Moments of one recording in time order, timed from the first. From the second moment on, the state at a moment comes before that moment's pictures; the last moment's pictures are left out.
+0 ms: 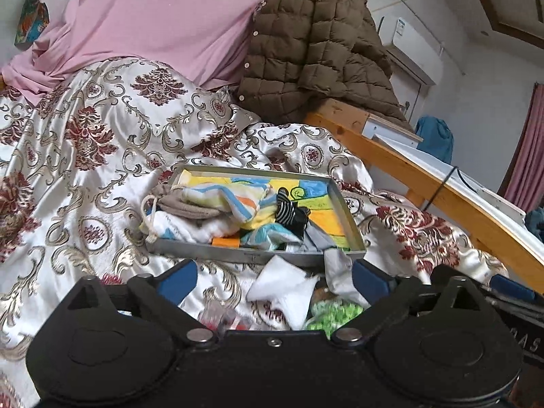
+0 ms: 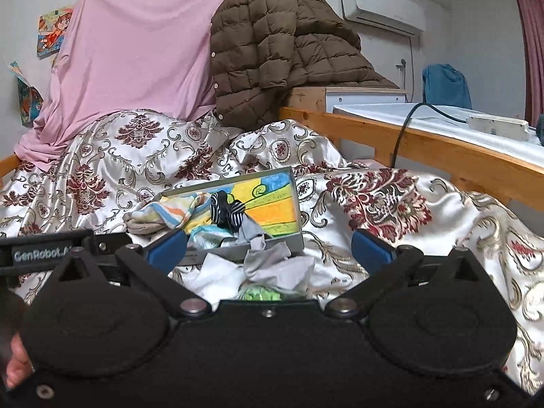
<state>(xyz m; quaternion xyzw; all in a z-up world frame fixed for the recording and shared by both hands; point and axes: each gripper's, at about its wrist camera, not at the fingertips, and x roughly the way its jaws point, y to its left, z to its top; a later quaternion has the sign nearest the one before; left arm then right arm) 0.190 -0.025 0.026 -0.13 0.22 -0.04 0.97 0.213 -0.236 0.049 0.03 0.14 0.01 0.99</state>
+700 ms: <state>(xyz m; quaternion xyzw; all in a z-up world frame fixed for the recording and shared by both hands) 0.120 -0.027 -0.016 -0.05 0.26 -0.03 0.96 0.131 -0.233 0.004 0.03 0.24 -0.03 0.97</state>
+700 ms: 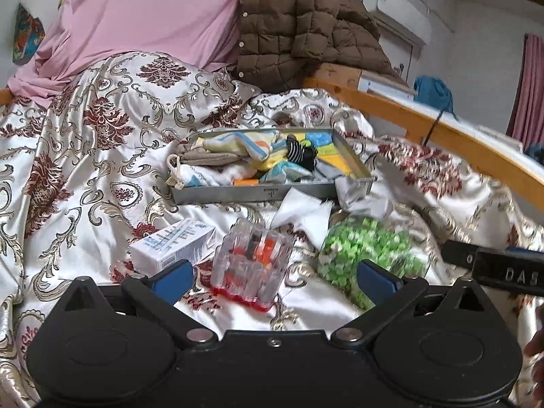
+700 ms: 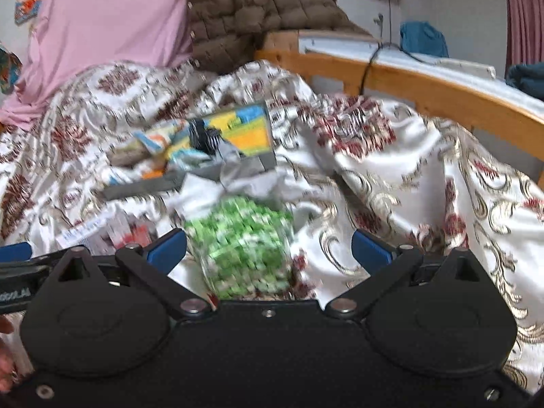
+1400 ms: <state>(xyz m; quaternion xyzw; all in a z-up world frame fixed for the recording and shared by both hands) 0.130 -0.040 -0.043 0.02 0.31 0.01 0.95 0.153 -0.215 -0.027 -0.01 0.32 -0.04 0.95</state>
